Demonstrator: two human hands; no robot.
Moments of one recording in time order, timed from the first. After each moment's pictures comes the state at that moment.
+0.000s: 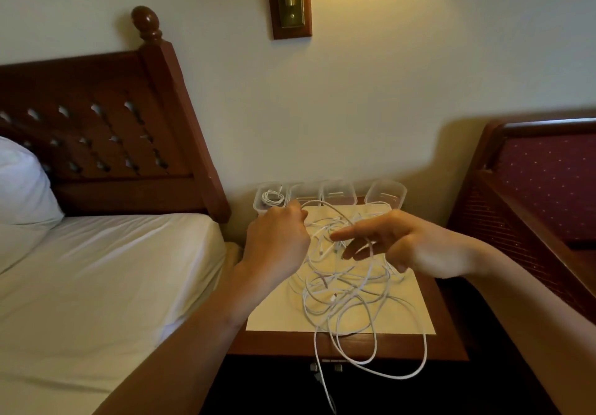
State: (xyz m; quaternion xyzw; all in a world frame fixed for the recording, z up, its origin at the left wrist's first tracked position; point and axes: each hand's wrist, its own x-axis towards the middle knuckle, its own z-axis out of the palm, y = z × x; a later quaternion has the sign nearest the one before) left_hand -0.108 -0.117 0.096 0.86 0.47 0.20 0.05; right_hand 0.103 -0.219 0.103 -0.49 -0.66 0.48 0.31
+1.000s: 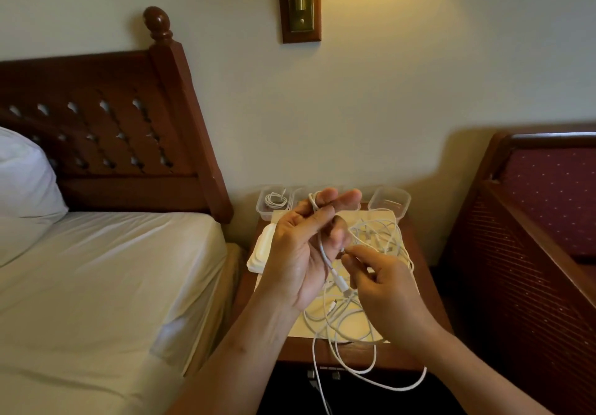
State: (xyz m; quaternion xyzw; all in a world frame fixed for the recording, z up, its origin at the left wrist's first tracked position) left_hand -0.091 -0.157 0.100 0.40 0.07 0.41 0.82; right_hand 0.027 -0.242 0.048 -0.64 -0.51 0.24 0.52
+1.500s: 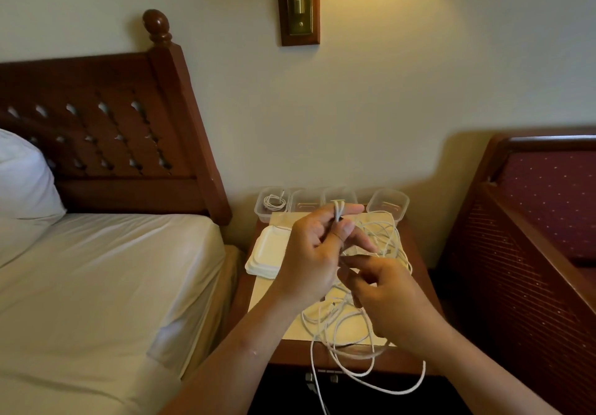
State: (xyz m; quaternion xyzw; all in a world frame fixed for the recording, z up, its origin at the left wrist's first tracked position) left_hand -0.085 -0.156 0.085 0.70 0.20 0.41 0.55; right_hand 0.028 -0.251 0.068 -0.66 -0.47 0.34 0.47
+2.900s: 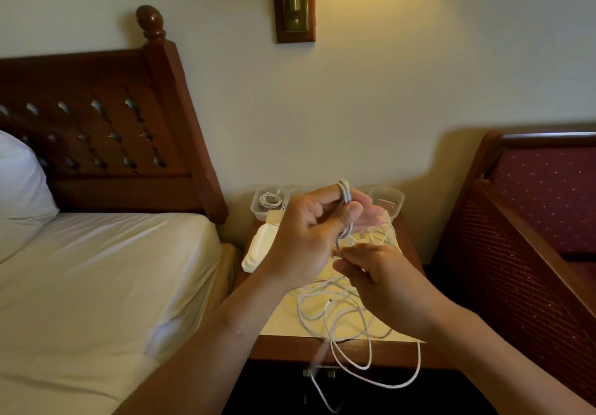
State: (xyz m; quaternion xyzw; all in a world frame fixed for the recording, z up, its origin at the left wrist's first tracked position) left_hand -0.085 -0.152 0.116 0.66 0.11 0.37 0.64; right_hand 0.049 -0.245 0.069 -0.62 -0.70 0.12 0.33
